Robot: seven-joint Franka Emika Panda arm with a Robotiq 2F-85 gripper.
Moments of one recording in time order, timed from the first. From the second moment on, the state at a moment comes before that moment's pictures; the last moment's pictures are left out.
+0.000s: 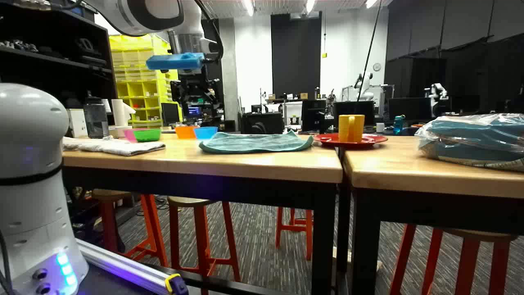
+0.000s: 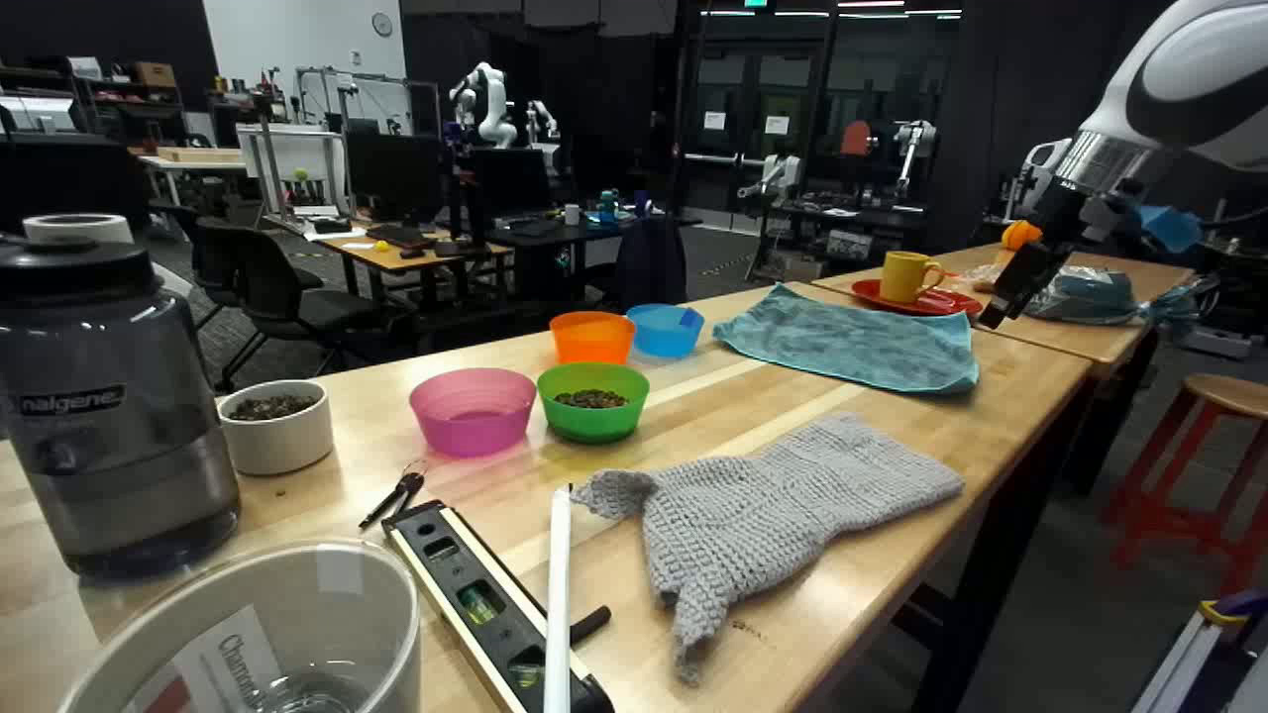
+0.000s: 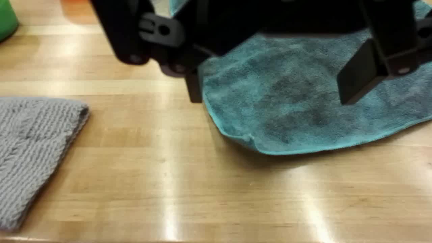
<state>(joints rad) -0.09 -0.79 -0.36 -2.66 -0.11 2.14 -0.46</state>
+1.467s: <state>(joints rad) -0.24 -0.72 -0.10 -2.67 -0.11 2.18 0.18</state>
